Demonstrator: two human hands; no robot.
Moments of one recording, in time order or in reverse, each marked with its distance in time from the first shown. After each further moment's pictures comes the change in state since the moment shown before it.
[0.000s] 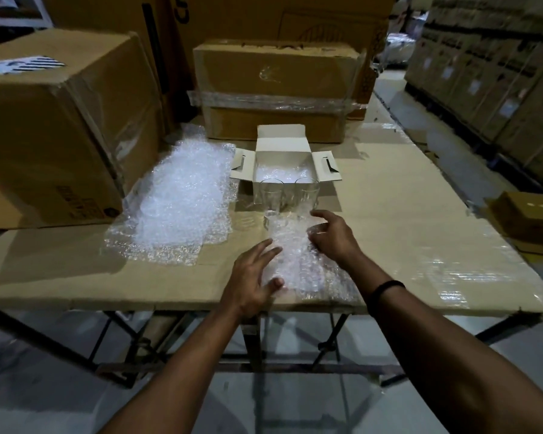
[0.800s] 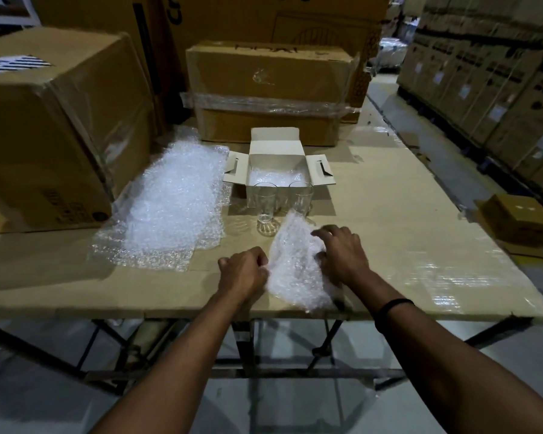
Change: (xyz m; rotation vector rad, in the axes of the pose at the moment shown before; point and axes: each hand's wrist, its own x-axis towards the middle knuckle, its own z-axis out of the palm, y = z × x) left_hand 0.038 0.027 -0.009 0.255 -0.136 -0.445; right_hand -0.011 0.030 -0.020 -0.916 0.030 -0.360
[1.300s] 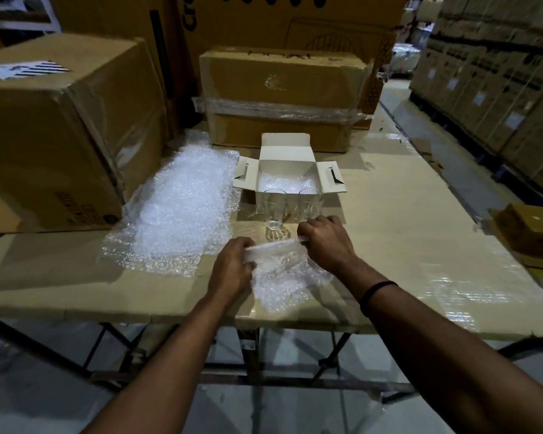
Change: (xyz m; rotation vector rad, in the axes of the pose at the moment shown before) left_hand 0.016 -0.033 -0.011 -0.333 0.251 0.096; right_hand 0.049 -0.031 -0.003 -0.130 0.213 -0.333
